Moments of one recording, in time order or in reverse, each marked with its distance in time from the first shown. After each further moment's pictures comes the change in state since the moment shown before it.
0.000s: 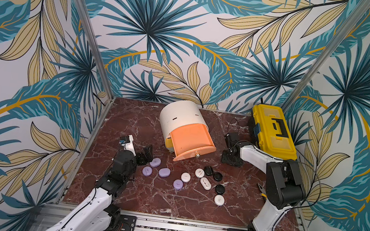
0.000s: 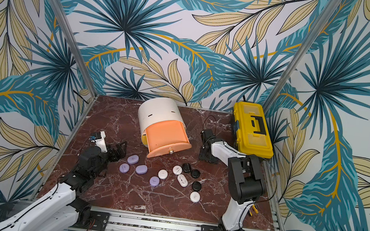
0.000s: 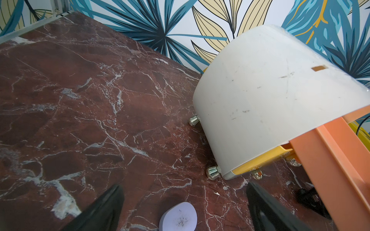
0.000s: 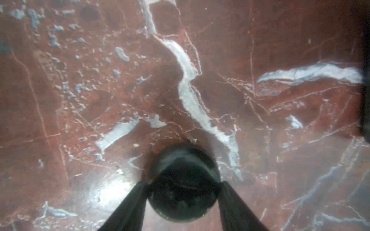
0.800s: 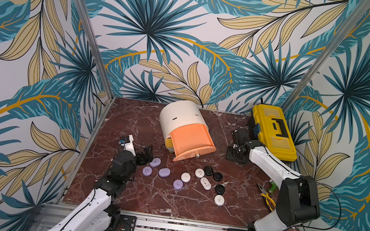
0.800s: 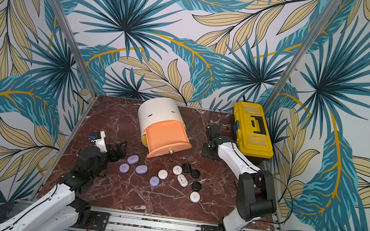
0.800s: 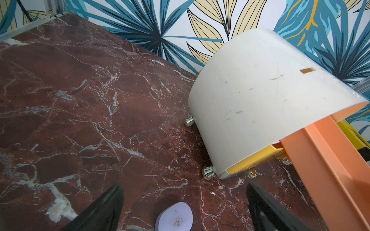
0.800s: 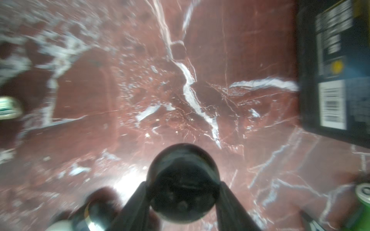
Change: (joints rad) left arm 0.000 -0.021 0.000 0.000 0.017 0.000; right arm 0.000 -0.246 0.030 -0.138 -0.054 -0.051
